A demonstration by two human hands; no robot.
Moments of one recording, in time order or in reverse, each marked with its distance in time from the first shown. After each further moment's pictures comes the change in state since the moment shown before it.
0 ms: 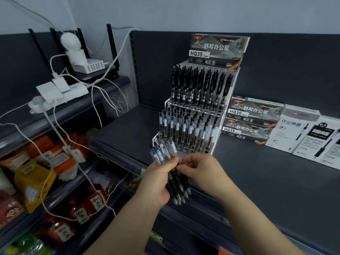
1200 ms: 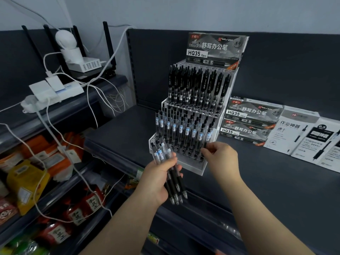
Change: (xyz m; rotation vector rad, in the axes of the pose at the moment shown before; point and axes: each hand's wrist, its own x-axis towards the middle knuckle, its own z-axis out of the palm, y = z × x) left_hand 0.015 -0.002 0.007 0.029 0.069 0.014; right_hand 0.040 0.033 -0.031 -0.246 0.467 0.051
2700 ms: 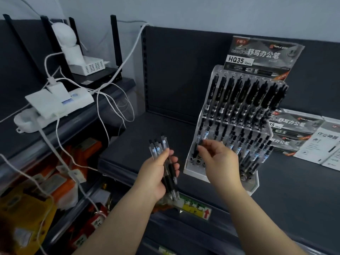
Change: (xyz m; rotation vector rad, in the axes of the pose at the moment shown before) left_hand 0.078 0.105 -0.085 0.015 -0.087 -0.041; right_hand 0.005 -0.109 0.097 0.154 0.095 0.004
